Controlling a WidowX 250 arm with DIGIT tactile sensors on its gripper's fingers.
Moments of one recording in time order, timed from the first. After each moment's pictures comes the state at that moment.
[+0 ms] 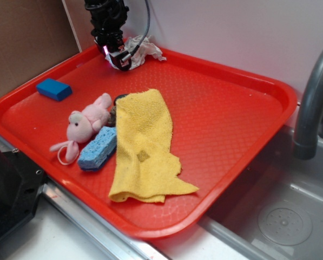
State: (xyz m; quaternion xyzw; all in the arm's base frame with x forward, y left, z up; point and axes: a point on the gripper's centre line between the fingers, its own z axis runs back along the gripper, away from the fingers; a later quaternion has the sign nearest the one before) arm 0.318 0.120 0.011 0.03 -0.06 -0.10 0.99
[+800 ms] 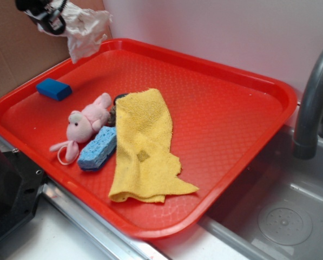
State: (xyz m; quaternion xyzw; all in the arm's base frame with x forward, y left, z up) arm 0.209 0.104 0.141 -0.01 -0.16 -0.03 0.99
